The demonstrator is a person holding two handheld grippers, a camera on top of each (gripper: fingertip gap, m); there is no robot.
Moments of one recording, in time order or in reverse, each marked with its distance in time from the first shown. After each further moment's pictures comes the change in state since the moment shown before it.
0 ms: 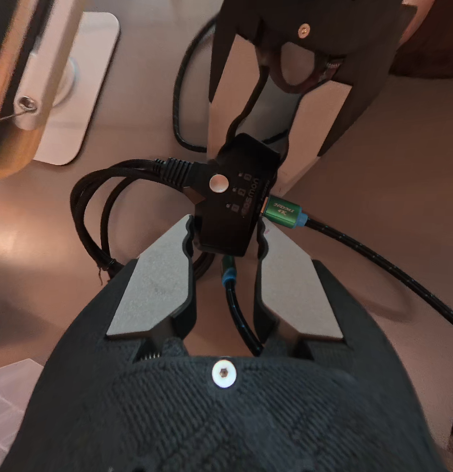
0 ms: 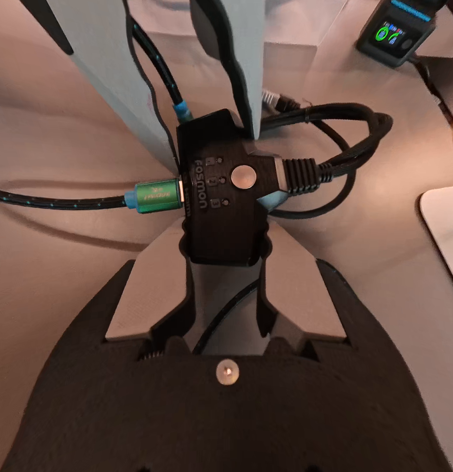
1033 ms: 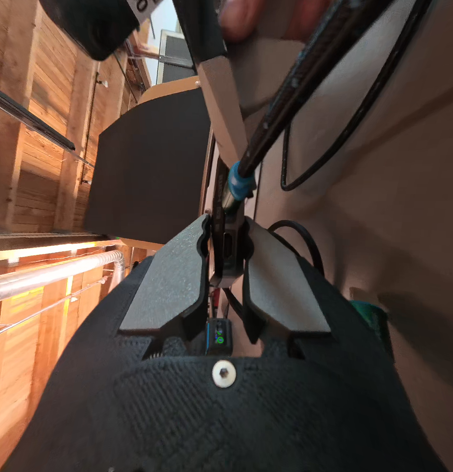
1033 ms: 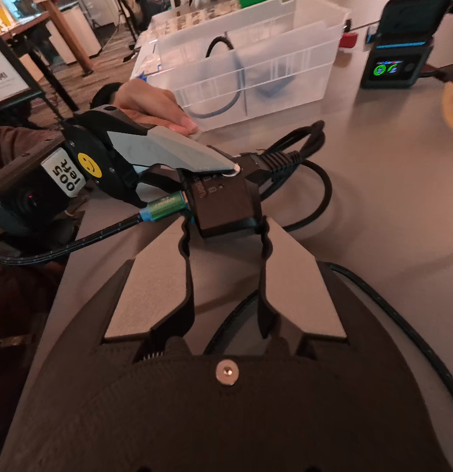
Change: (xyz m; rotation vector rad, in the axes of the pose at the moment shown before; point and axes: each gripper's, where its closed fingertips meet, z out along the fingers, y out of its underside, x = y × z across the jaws) left arm -0.017 -0.036 0.001 0.217 -0.895 0.804; right arm 0.006 -0.024 -0.038 0.282 -0.249 0.283
